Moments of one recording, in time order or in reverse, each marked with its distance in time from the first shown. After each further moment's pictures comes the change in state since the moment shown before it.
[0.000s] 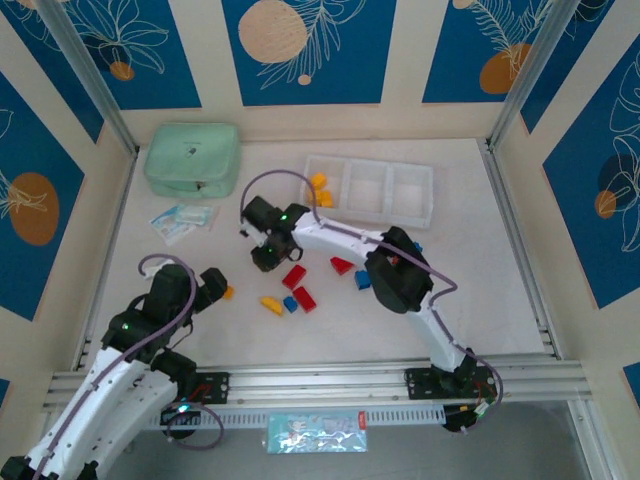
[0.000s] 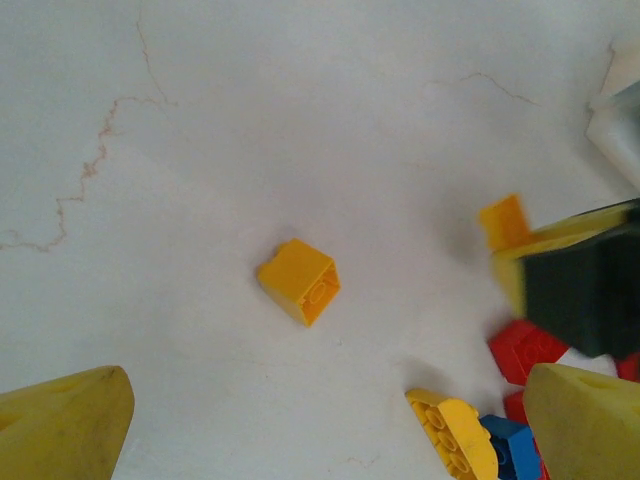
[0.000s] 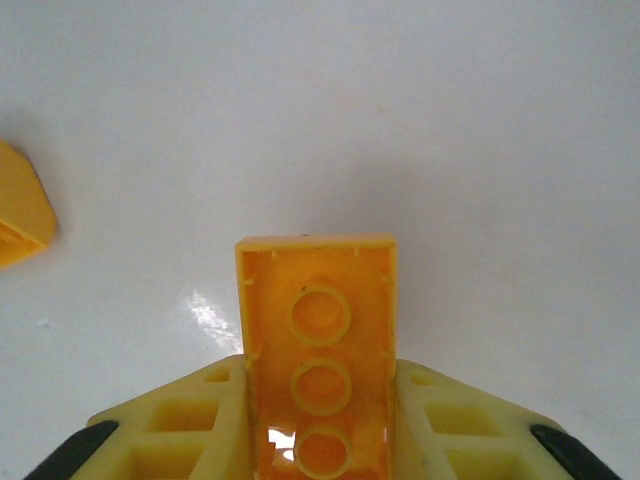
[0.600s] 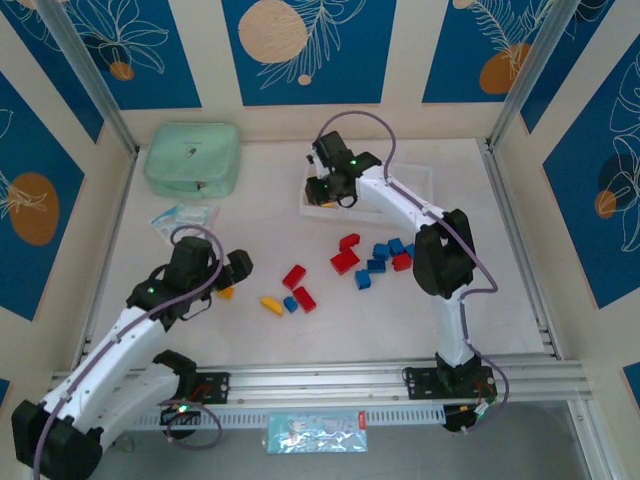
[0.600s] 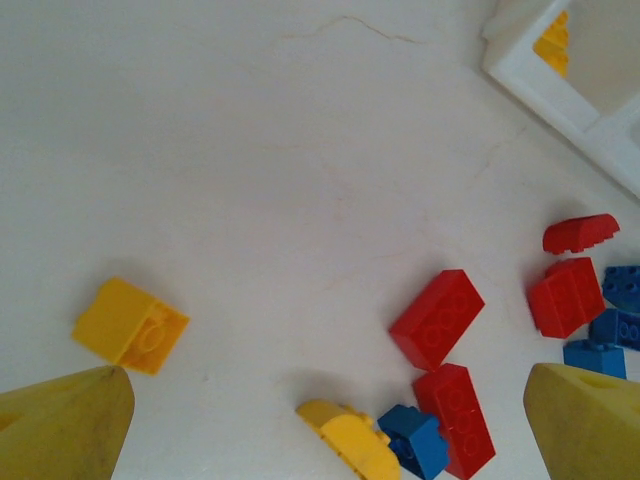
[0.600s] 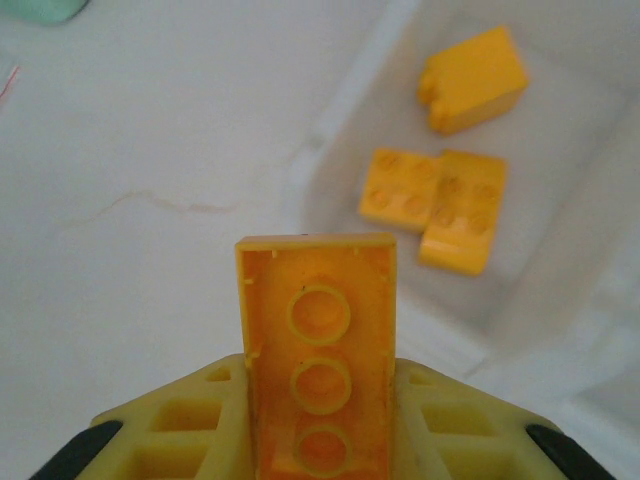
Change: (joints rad) left arm 0.000 0.309 0.060 0.286 0.210 0.122; right arm -0.358 -0.122 0.016 0.045 0.024 0.114
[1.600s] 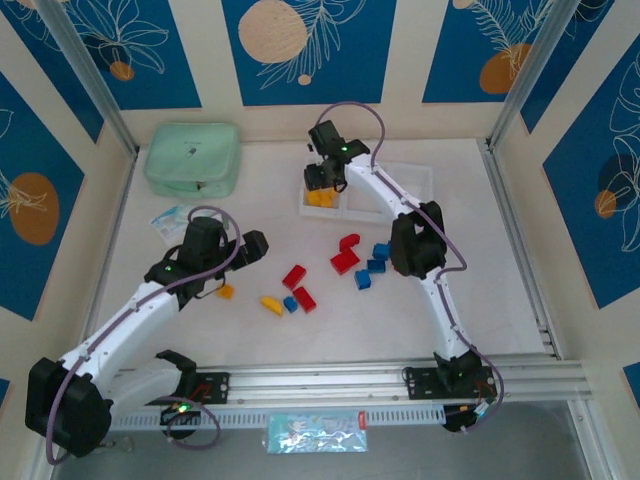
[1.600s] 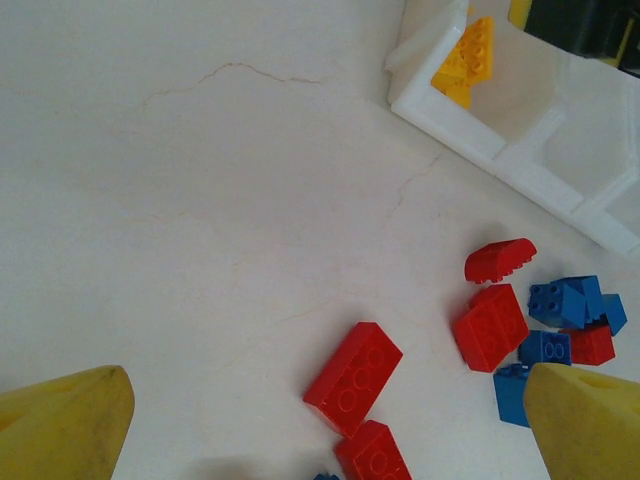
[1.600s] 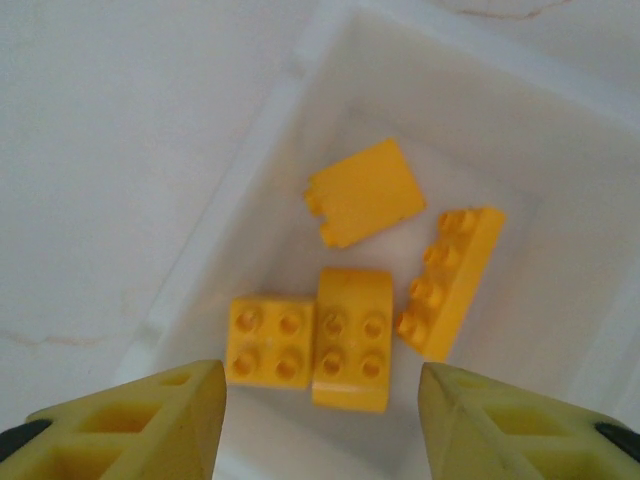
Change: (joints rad) left arm 0.000 0.176 0.056 0.211 0.073 0.032; right arm -0.026 0.269 0.346 -0.114 0.104 -0.050
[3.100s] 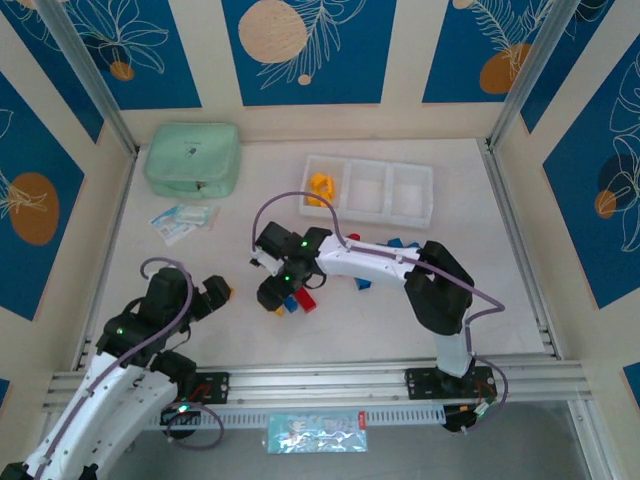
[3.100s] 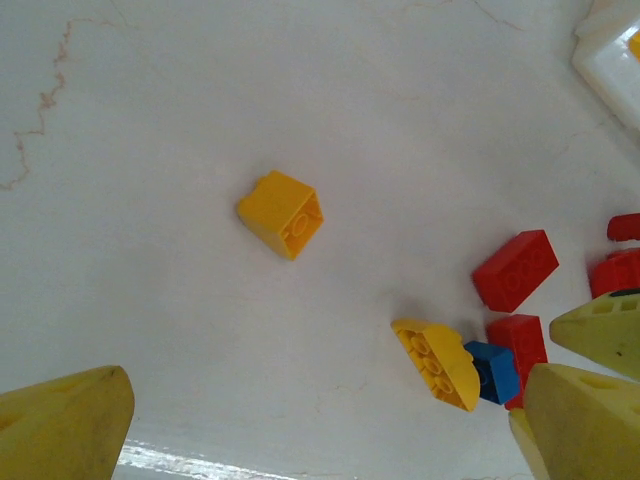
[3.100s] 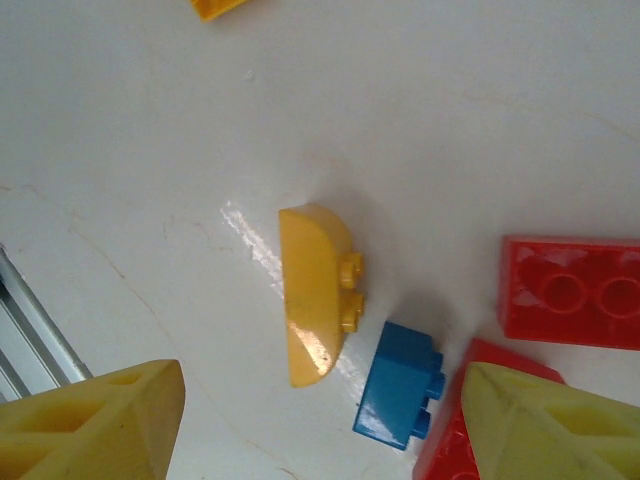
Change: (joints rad) left arm 0.000 -0.528 -0.098 -0.591 -0.170 -0.149; right arm 0.501 -0.444 -0.758 0.122 -0.244 -0.004
